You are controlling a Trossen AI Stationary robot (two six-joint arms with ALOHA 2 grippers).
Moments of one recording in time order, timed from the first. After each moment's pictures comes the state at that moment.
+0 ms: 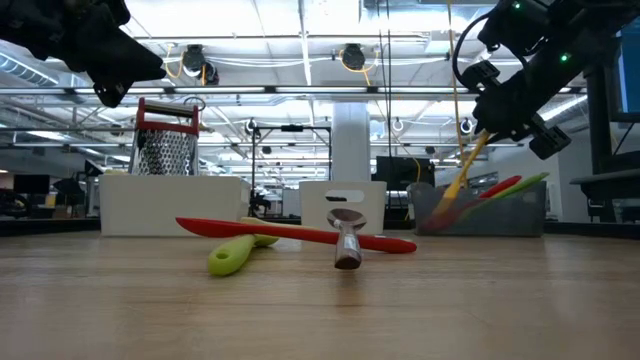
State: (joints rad) left arm -0.17 0.44 0.36 -0.18 -0.25 -0.37; right arm -0.18 0.94 0.51 -0.38 1.05 -1.27
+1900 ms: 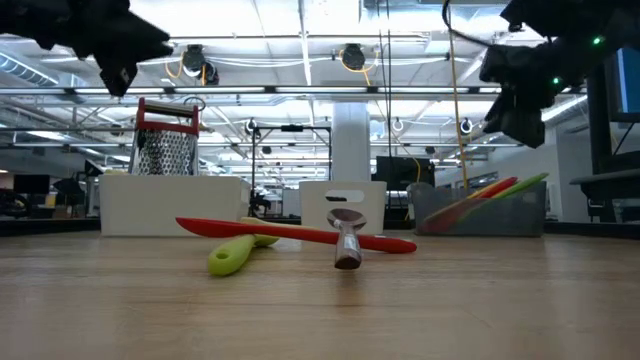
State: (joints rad) left arm -0.17 0.44 0.36 -0.08 -0.25 -0.40; right arm -0.02 0.86 0.51 -0.49 1.16 -0.33
